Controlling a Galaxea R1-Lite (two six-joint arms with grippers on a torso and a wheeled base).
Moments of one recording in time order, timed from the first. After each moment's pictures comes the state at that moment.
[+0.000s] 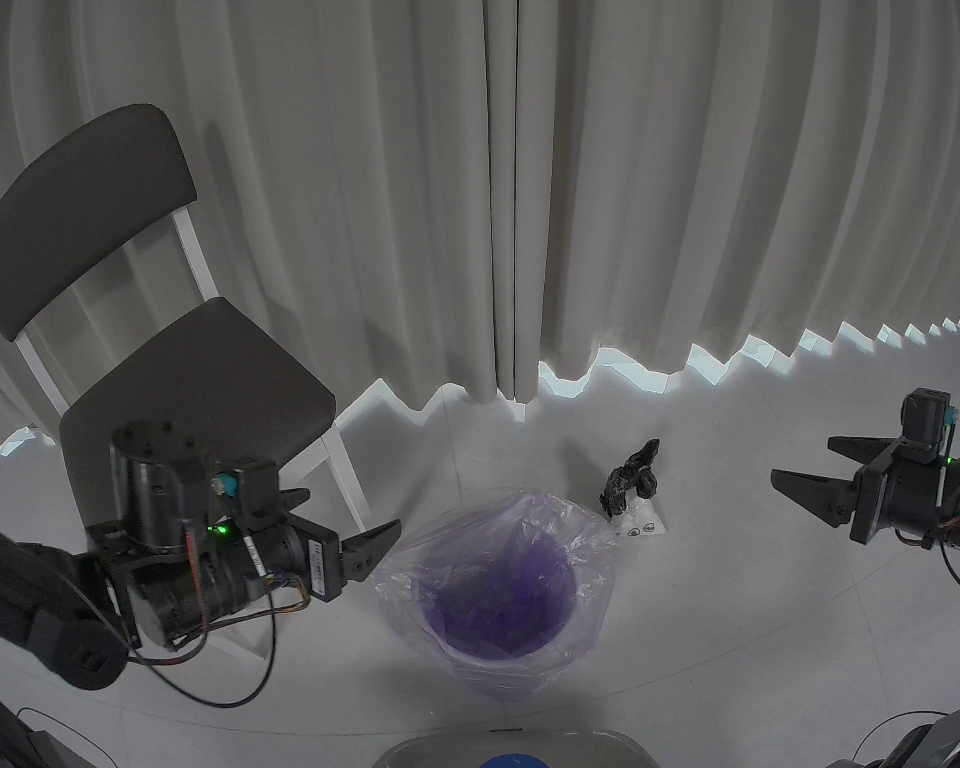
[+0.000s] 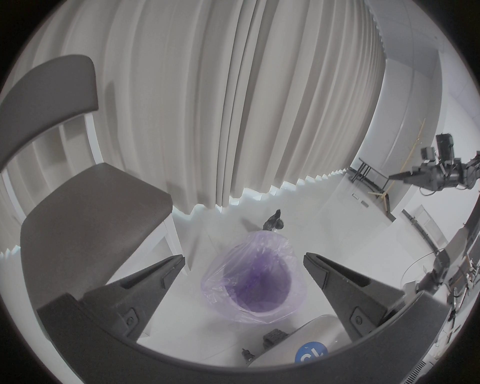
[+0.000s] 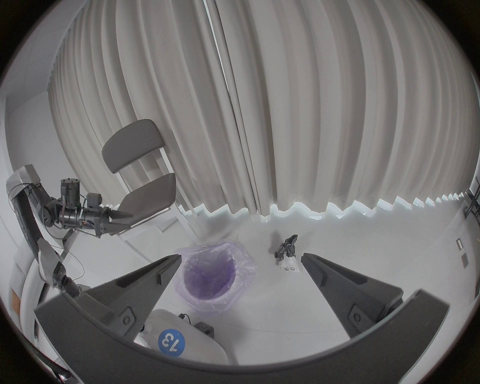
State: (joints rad) left arm -0.54 1.61 -0.51 -0.68 0.04 -0.09; right arm 0.31 1.24 -0.58 -0.30 0.12 0.06
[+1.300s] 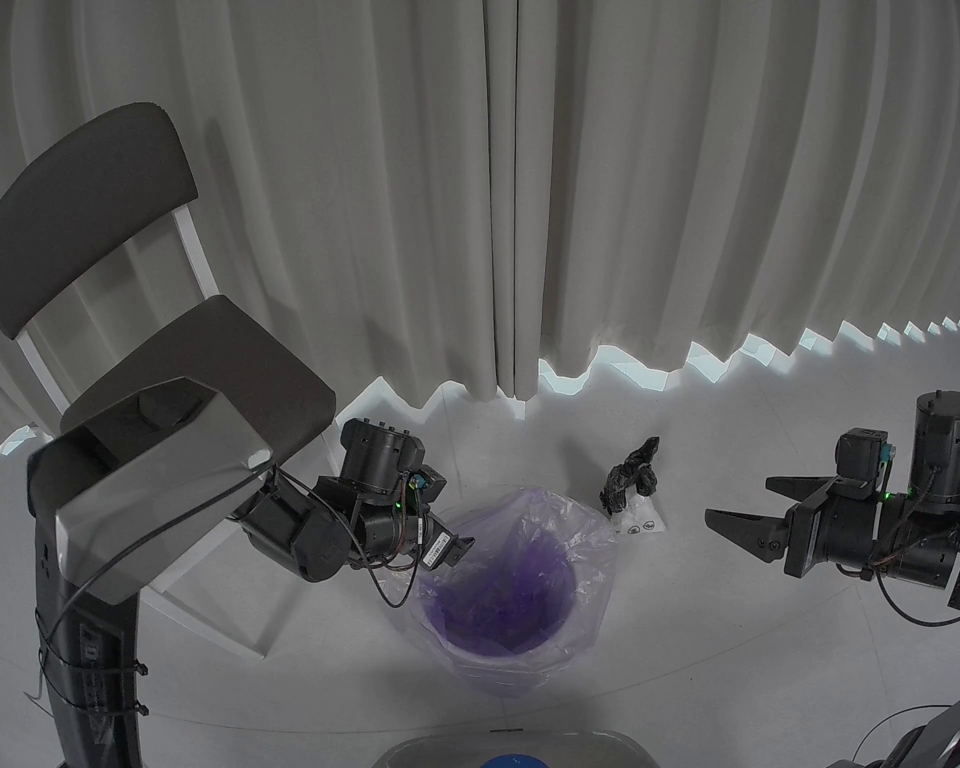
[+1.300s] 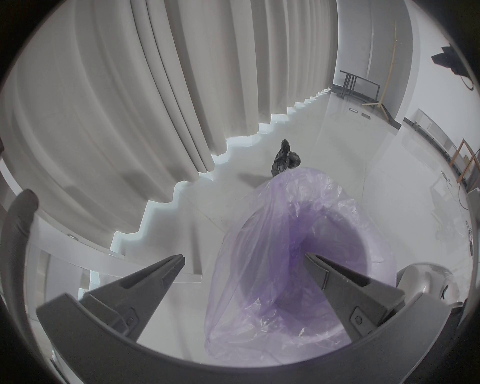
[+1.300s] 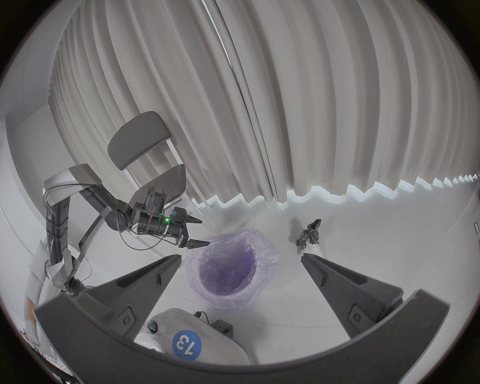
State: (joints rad) left arm -0.48 2.31 -1.16 -0.45 0.02 0.34; right arm 0.40 1.39 -0.46 -0.53 0.13 0.15
